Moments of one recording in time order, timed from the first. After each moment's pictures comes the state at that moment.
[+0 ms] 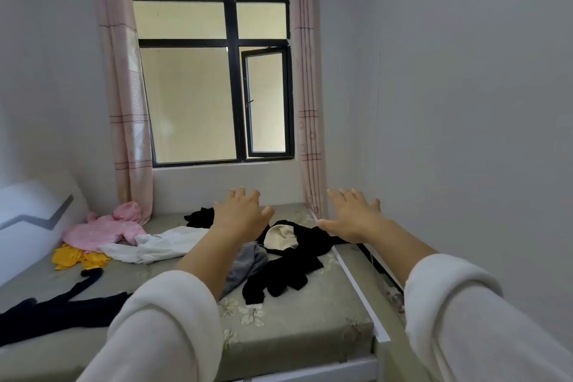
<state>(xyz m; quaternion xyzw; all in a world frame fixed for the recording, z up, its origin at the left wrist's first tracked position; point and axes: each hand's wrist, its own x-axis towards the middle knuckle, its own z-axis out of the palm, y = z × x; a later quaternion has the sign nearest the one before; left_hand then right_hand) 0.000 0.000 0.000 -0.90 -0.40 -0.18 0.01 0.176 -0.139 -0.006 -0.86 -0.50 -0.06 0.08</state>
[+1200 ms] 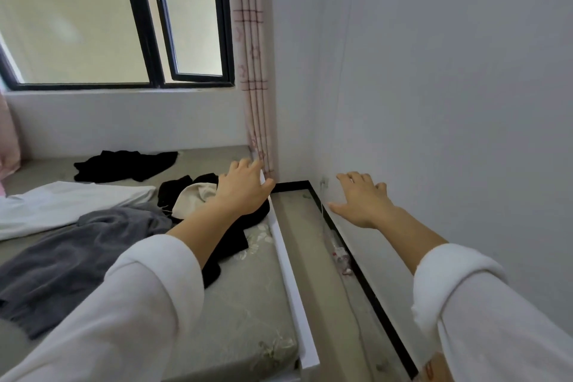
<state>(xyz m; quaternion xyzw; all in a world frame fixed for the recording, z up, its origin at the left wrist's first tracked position) 0.532 0.204 -0.138 -0.93 -0.33 -0.16 -0.07 0.696 0.030 -0.145 -0.89 -0.45 -0.04 0.03</state>
